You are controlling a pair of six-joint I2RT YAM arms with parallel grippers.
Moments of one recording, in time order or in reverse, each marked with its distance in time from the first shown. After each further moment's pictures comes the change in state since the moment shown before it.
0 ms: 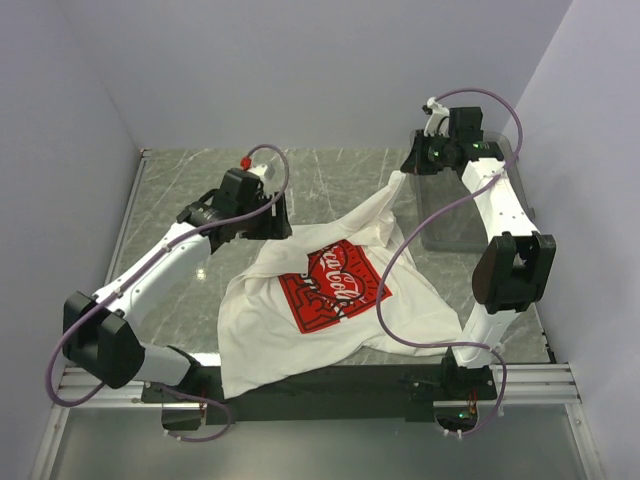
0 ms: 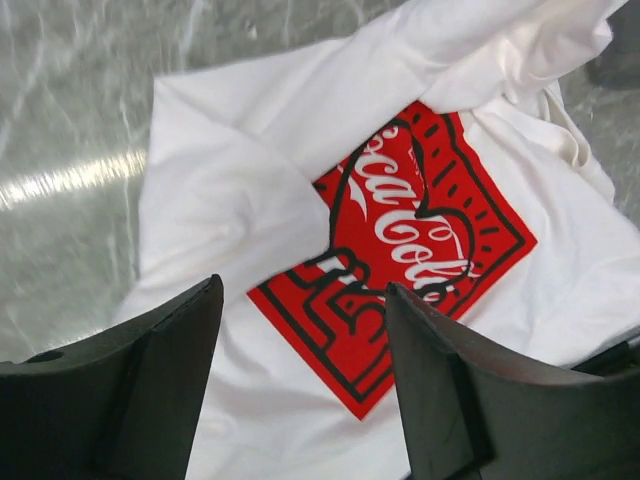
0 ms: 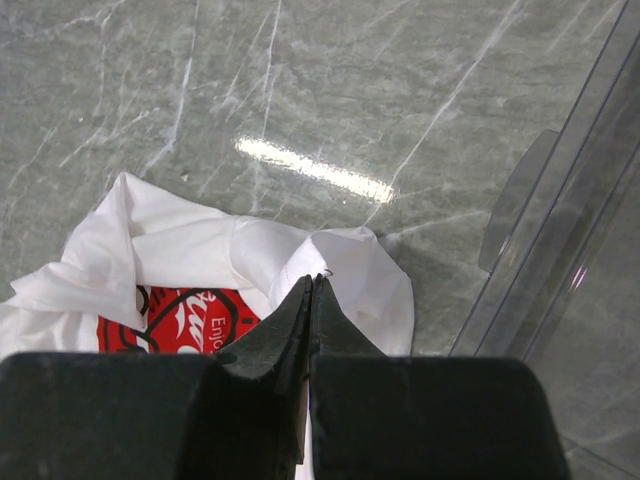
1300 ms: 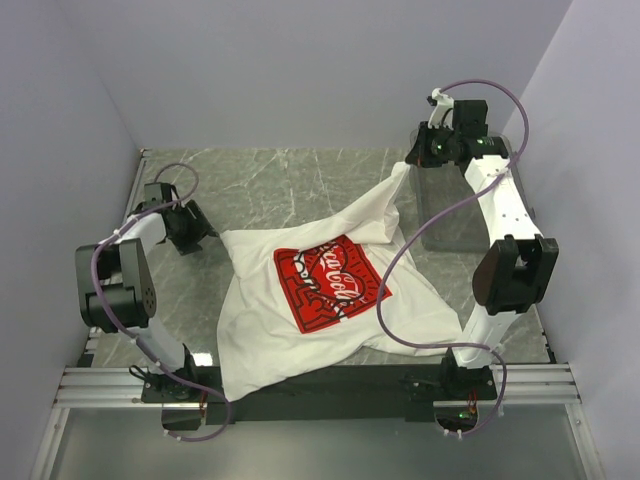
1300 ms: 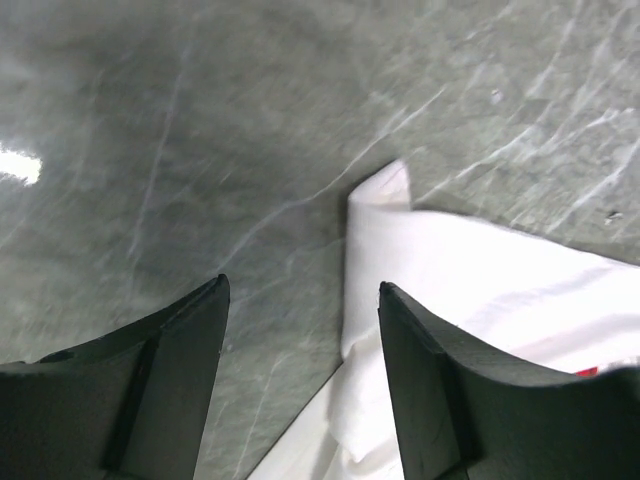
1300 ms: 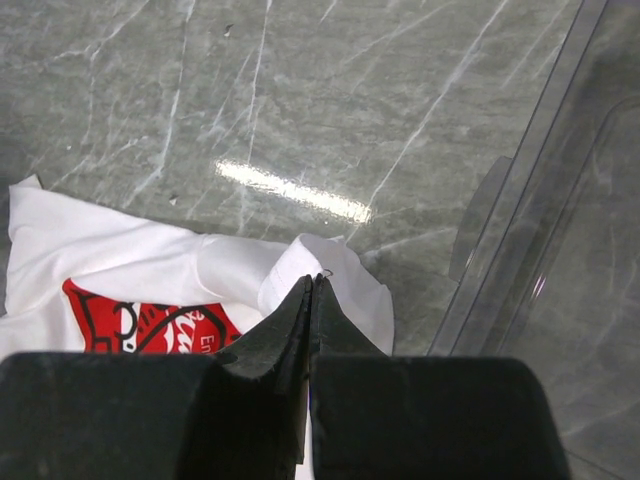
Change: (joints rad) left arm 0.679 0.295 -0.175 0.221 0.194 -0.040; right arm 0.000 -0.011 0.055 -0.010 0.054 -0.004
